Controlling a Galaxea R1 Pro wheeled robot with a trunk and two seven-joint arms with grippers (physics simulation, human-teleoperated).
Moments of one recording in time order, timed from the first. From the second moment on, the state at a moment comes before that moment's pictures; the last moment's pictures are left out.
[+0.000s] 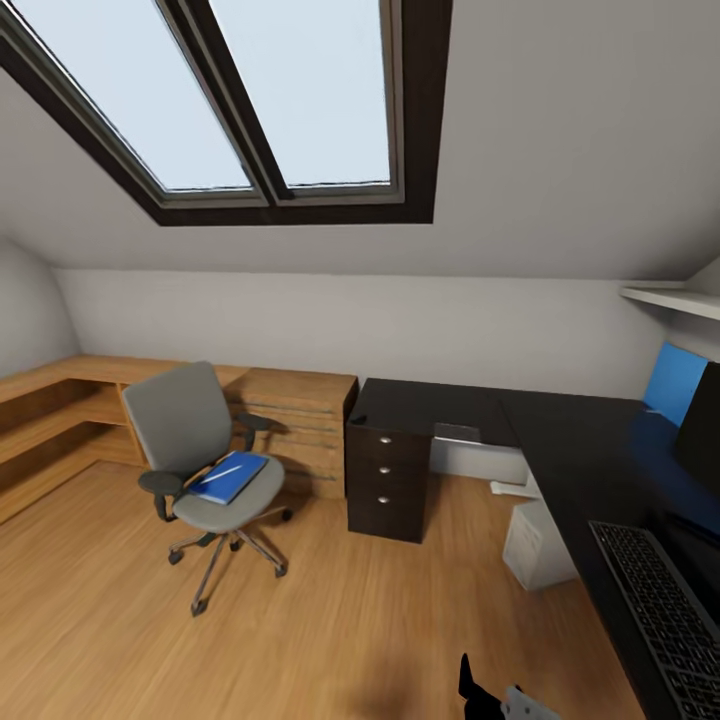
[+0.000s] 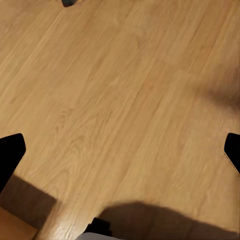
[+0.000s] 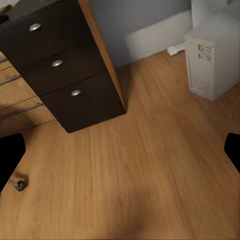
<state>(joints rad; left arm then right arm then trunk) -0.09 0.06 -0.74 -0.54 0.80 -0.26 0.47 -0.28 0.08 0.10 -0.23 -0.58 -0.79 0.07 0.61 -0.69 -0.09</state>
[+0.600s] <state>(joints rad) -0.09 0.06 -0.74 -0.54 0.80 -0.26 0.47 -0.28 0.08 0.10 -0.22 -0.58 -0.79 0.07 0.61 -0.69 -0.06</state>
